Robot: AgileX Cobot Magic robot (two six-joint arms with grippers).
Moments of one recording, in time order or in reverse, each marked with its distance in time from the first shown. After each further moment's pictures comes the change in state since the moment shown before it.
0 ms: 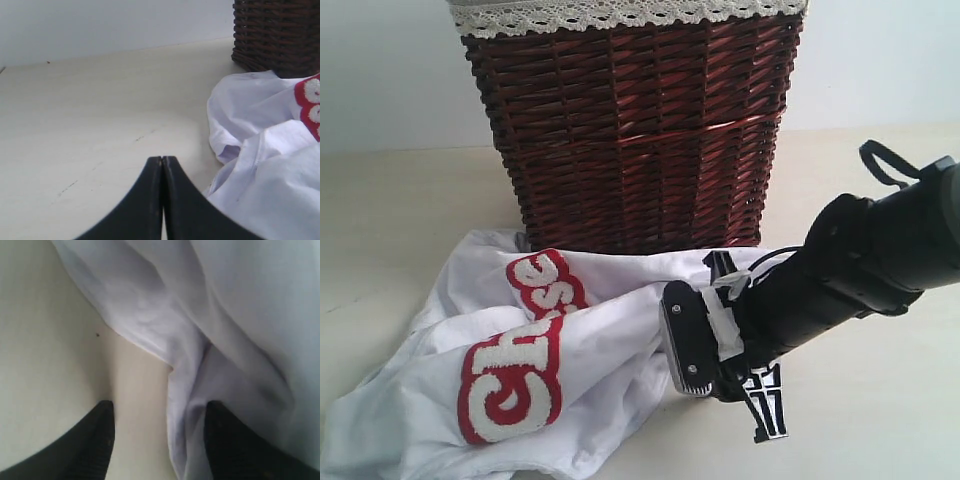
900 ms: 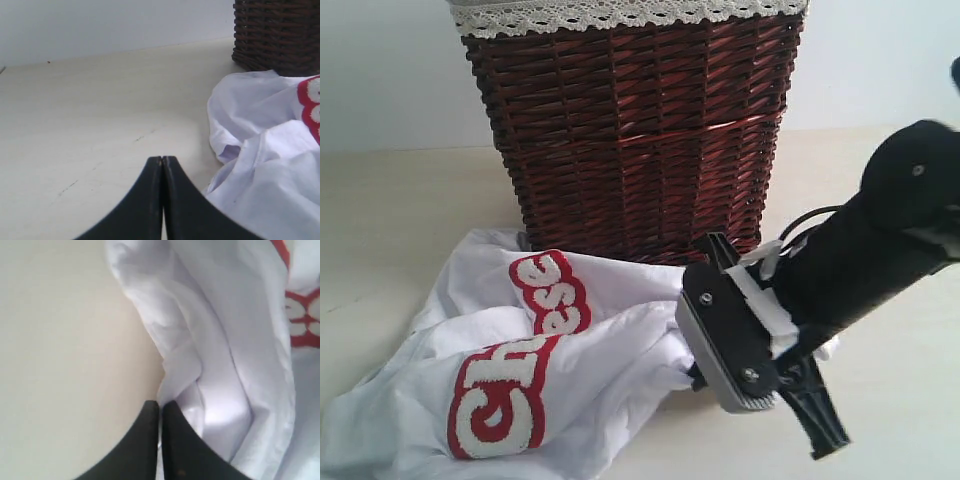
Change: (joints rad) left arm 0.000 0.000 0.000 0.000 0.000 0.000; right arm 0.000 -0.270 -0.002 -0.159 0.386 0.032
